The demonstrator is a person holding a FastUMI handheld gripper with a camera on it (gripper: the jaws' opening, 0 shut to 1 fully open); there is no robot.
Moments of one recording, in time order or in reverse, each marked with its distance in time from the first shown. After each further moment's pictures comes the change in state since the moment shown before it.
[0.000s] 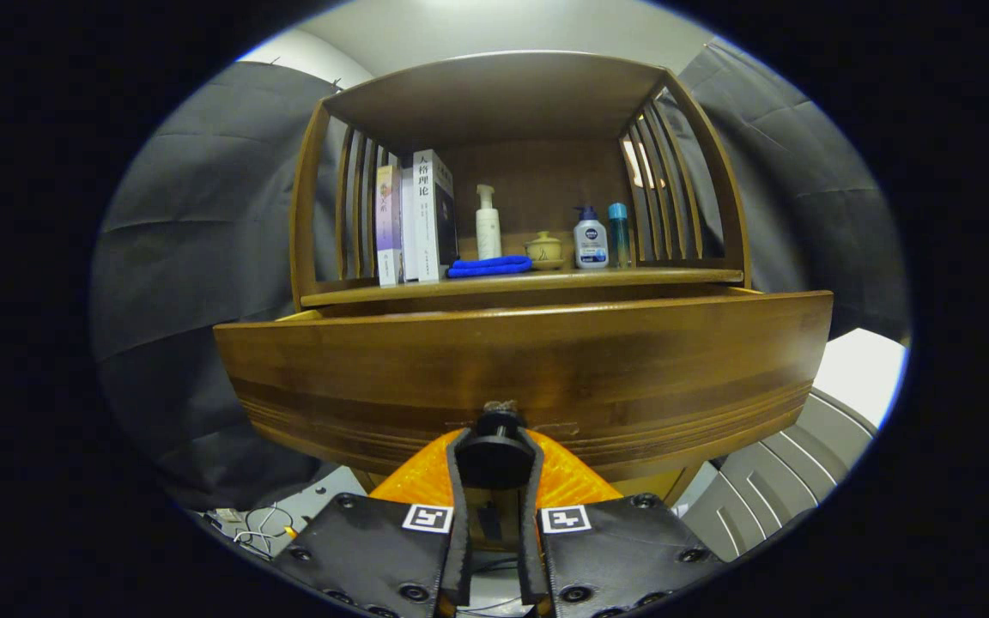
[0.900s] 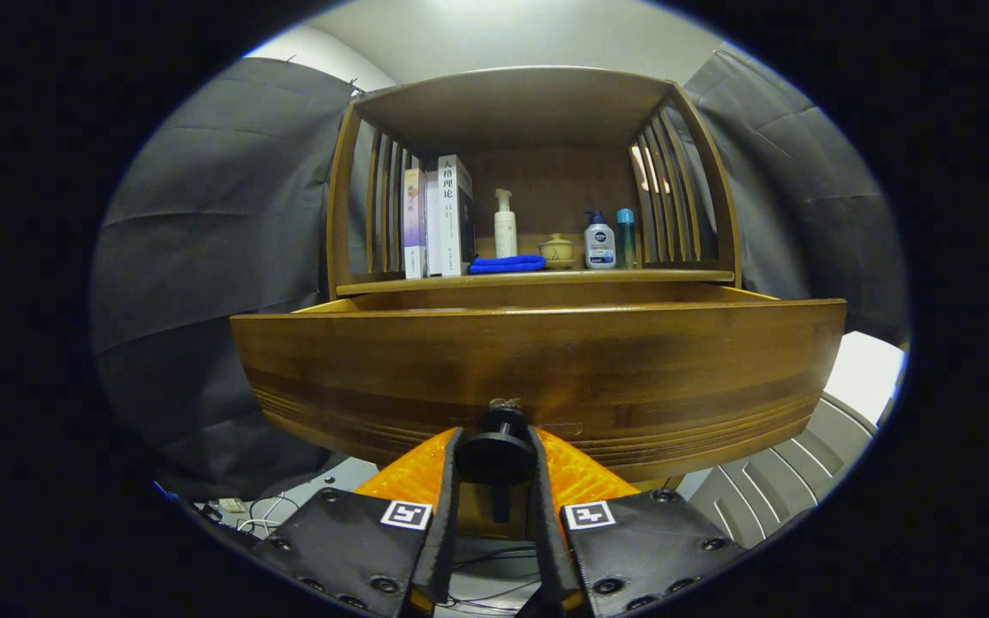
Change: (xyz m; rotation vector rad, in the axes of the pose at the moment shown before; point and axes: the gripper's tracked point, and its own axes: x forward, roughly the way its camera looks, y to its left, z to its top) arm -0.046 0.018 -0.009 -0.026 -0.011 0.050
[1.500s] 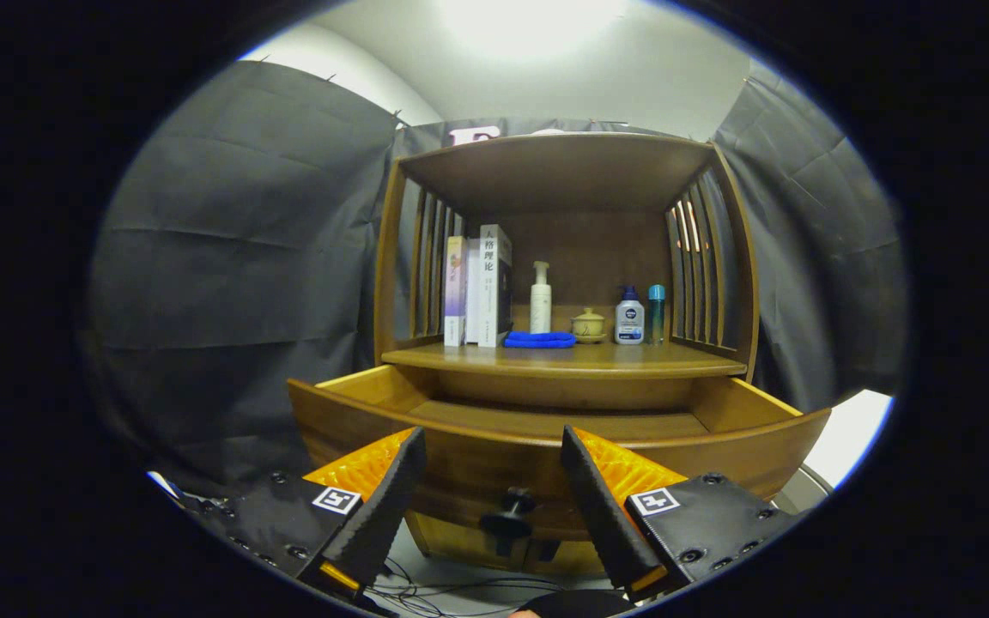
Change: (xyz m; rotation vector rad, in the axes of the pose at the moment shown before) arm -0.014 -0.001 0.090 -0.050 -0.135 0.092
